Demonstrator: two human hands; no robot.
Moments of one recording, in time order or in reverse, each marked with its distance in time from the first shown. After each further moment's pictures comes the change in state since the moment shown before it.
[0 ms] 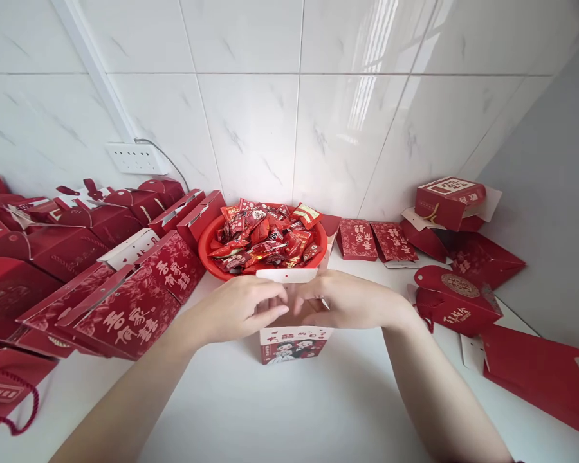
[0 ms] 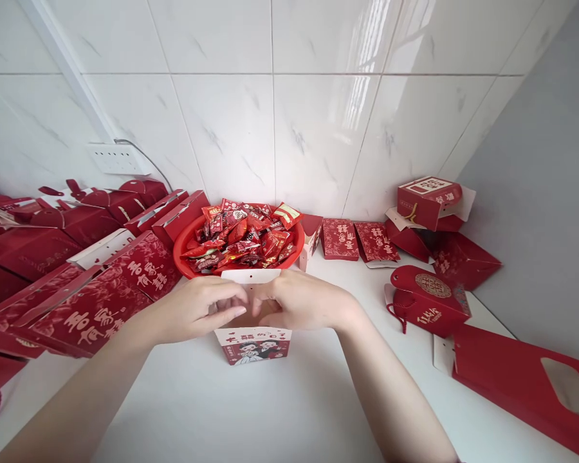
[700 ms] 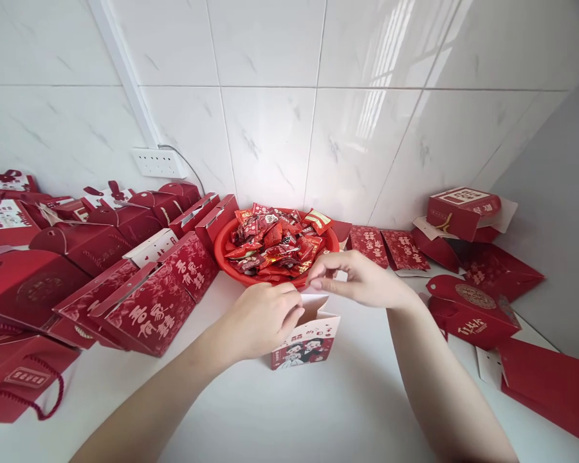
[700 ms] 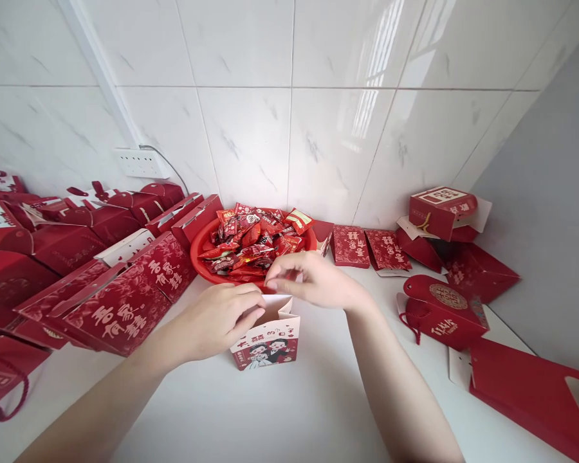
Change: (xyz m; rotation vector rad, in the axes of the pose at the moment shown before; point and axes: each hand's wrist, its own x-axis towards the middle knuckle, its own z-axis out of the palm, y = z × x) left_hand -0.004 0.016 0.015 0.258 0.053 -0.066; right_hand 0.012 0.010 -0.006 0.199 0.298 -0.100
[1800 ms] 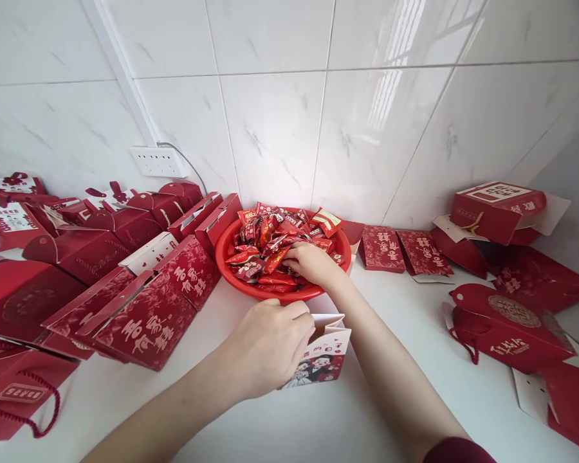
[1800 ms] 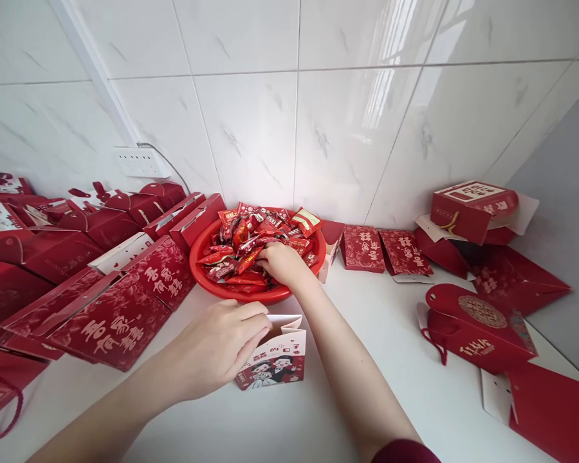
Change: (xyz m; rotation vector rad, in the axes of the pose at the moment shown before) left_hand 0.002 0.000 0.003 0.090 -0.087 0.034; right_hand 0.098 0.104 0.044 -0.588 0.083 0.120
